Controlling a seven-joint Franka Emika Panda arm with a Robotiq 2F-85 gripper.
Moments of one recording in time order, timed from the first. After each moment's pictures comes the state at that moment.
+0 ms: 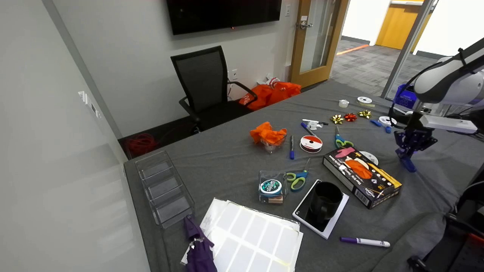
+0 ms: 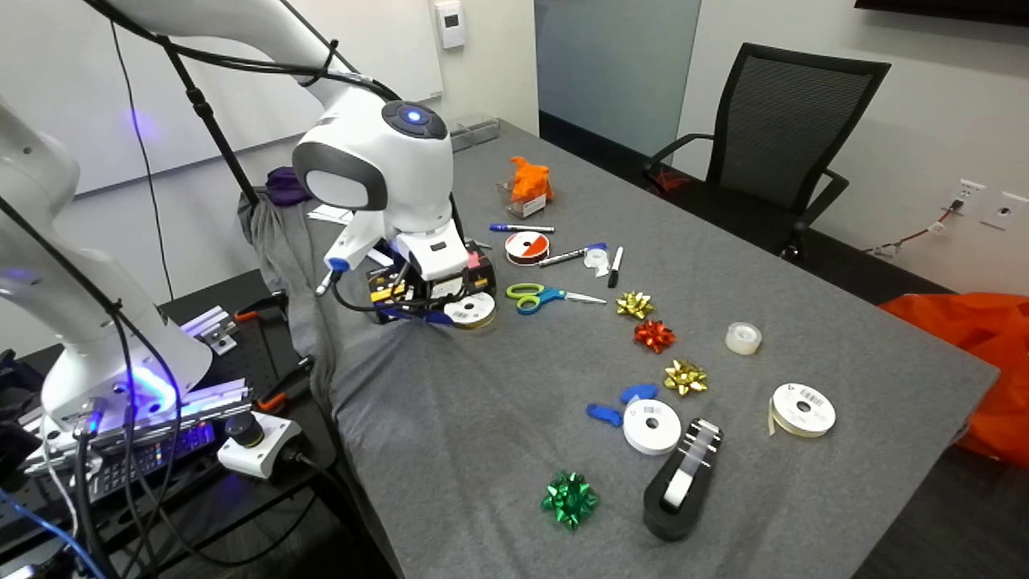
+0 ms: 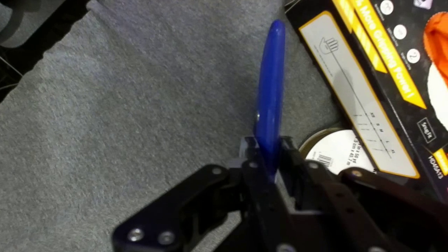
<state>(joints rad) -0.28 0.21 -0.21 -2.42 0.27 2.42 0.05</state>
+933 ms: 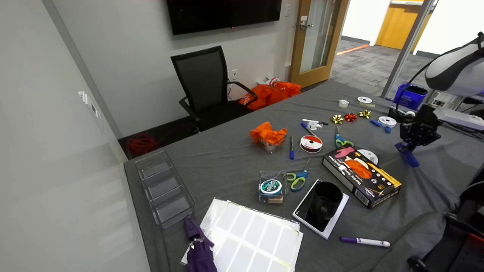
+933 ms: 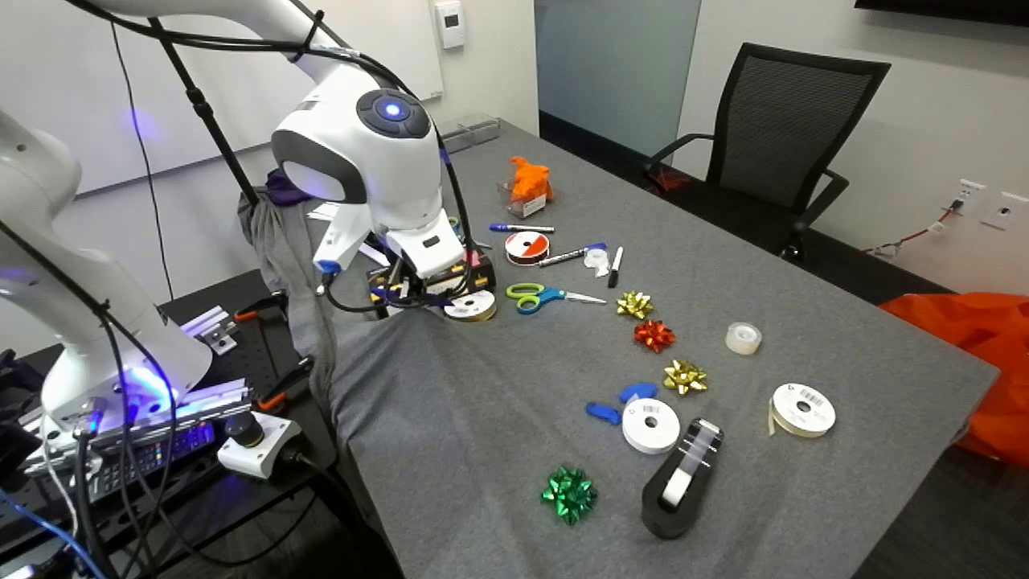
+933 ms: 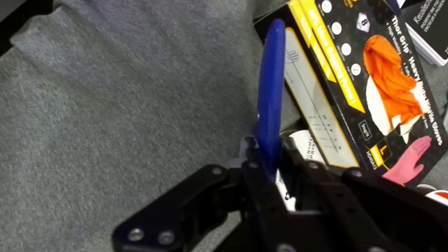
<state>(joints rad) -0.31 0.13 -0.23 -2.44 0.42 2.36 -0.16</state>
